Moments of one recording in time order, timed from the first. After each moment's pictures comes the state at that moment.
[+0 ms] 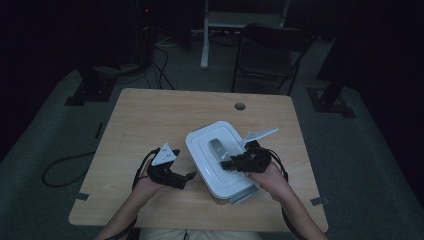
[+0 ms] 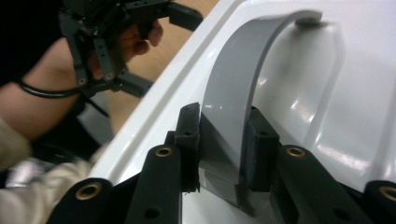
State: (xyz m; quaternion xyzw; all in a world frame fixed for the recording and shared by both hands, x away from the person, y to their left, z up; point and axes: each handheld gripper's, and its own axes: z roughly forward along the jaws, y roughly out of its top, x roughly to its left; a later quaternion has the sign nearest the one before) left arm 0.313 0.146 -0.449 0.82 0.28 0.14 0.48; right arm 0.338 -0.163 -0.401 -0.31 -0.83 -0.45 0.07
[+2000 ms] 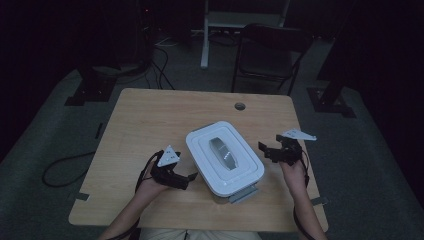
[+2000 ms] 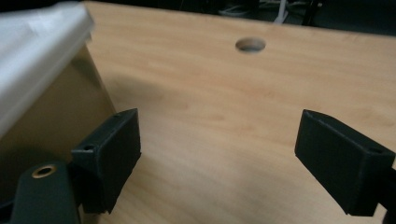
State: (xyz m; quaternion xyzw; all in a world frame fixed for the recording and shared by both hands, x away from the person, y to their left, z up) left arm 0.320 0.140 -0.472 0.83 0.30 0.15 0.45; right arm 0.374 -0.267 -0.458 -0.47 -0.72 -0.45 -0.22
